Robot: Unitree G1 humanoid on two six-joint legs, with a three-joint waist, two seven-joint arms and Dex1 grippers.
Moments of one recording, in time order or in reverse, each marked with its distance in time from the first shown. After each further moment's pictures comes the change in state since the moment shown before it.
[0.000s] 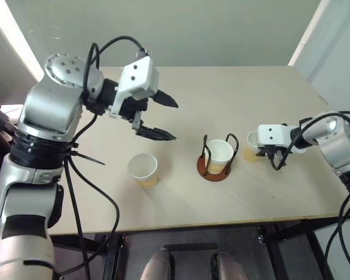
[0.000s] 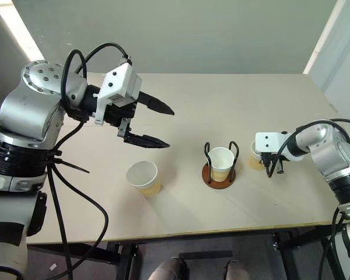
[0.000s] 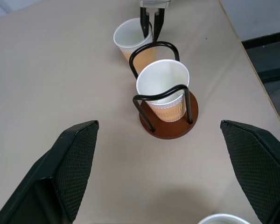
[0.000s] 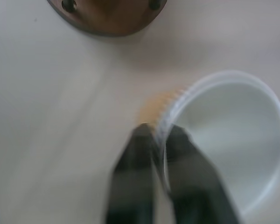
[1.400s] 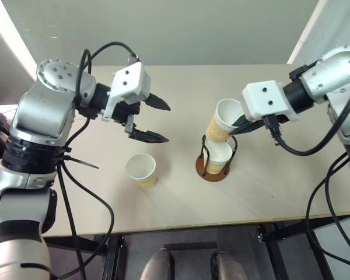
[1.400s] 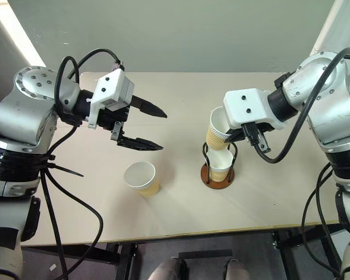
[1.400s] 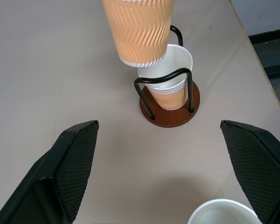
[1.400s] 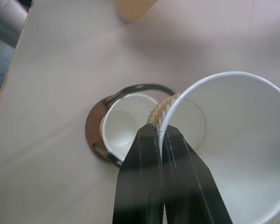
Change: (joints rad) left arm 0.045 0.035 0.017 0.001 -0.001 -0.020 -0.005; right arm -0.314 0.029 -0.016 -0.360 0.258 0.224 0.263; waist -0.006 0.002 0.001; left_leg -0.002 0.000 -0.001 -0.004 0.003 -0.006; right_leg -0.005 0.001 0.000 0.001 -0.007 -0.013
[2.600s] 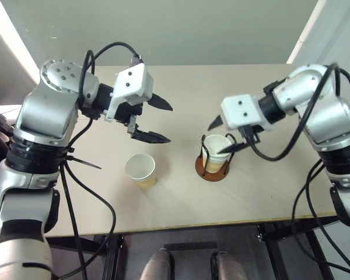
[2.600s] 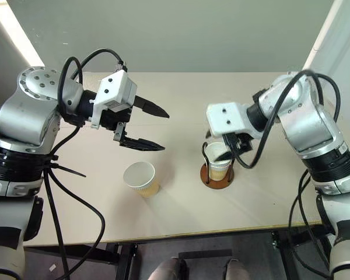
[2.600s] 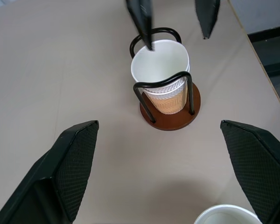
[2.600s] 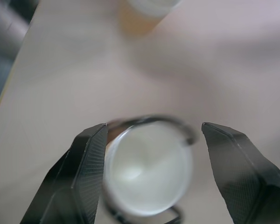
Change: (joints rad) left arm 0.011 0.002 0.002 -0.036 0.010 -0.006 -0.004; right arm -0.026 0.180 -0.021 0.060 0.007 0.109 -0.106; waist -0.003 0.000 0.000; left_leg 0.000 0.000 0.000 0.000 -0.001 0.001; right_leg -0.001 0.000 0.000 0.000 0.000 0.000
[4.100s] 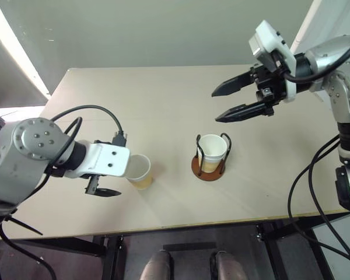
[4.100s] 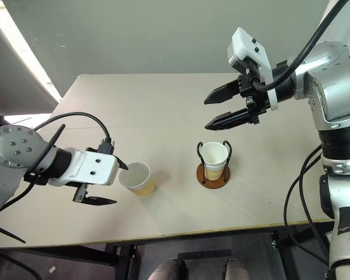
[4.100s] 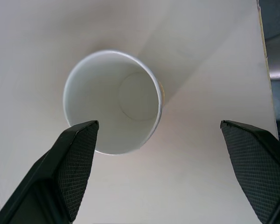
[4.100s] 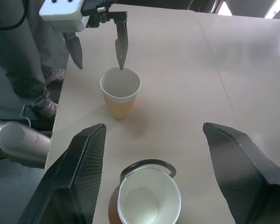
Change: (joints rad) left arm 0.545 0.435 0.068 -0.464 0.177 -0.053 0.047; right arm -0.112 -0.026 -0.102 0.154 0.249 0.256 0.006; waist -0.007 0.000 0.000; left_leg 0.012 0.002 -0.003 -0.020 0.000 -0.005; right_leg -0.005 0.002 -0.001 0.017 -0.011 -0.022
